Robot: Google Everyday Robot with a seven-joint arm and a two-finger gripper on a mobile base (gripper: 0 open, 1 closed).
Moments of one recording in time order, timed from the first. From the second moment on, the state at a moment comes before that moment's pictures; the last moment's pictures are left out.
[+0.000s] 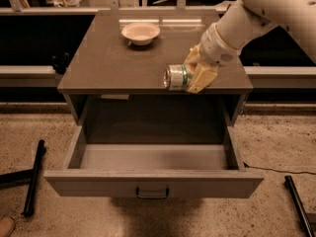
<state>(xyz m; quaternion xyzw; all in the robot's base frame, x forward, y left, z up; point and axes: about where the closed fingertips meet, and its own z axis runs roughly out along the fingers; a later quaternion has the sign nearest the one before) 0.612 -0.092 0.872 -0.74 0.61 0.09 0.26</state>
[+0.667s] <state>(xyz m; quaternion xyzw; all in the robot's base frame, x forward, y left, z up) 0.529 -0.042 0.816 -0.72 0.65 0.15 0.18</state>
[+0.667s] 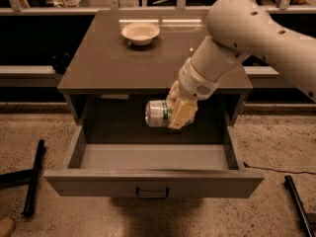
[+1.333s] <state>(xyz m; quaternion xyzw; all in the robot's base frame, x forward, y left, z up) 0.520 -0.038 0.746 -0.71 0.67 0.18 0.15</state>
